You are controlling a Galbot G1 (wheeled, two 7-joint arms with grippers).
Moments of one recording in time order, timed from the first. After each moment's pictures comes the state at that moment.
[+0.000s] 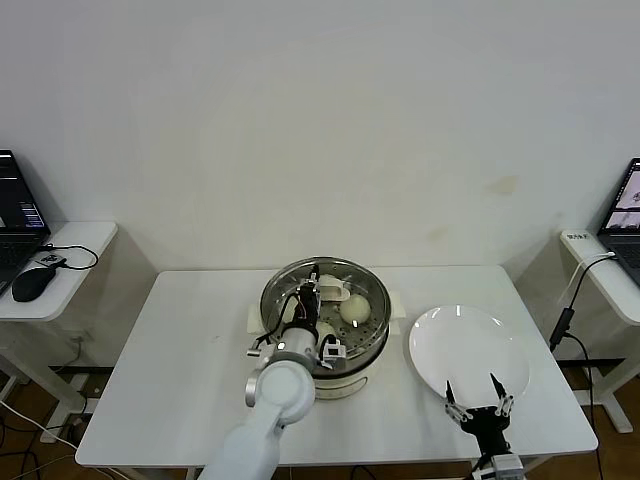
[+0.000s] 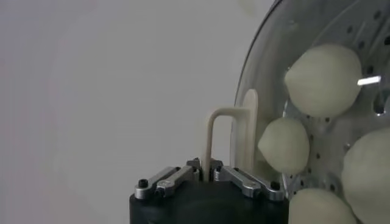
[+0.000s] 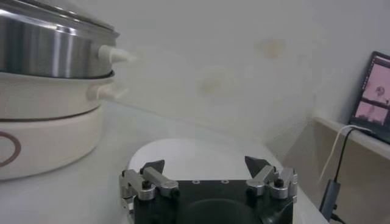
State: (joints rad) left arm 0.95 -1.48 -0.03 -1.76 1.46 0.38 0.31; right arm -1.60 1.58 0.78 1.87 -0.19 0.10 -0.15
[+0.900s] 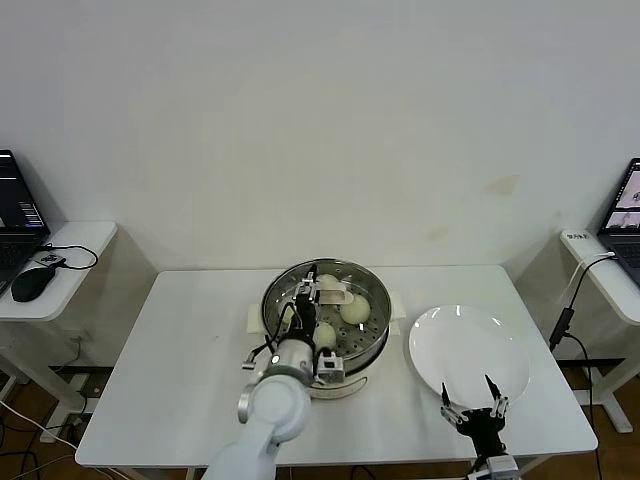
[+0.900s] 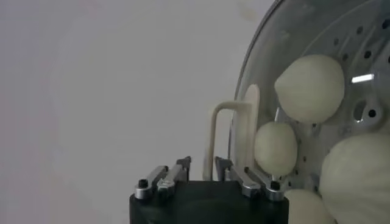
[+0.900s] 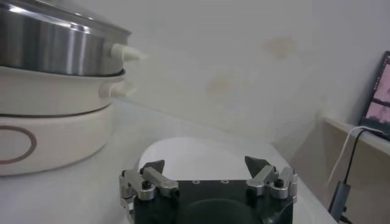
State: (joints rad) left arm 1.03 -1.46 -0.05 -1.87 1.43 0.37 0.28; right arm -1.60 1.58 0.77 1.87 -0.21 0.10 -0.16
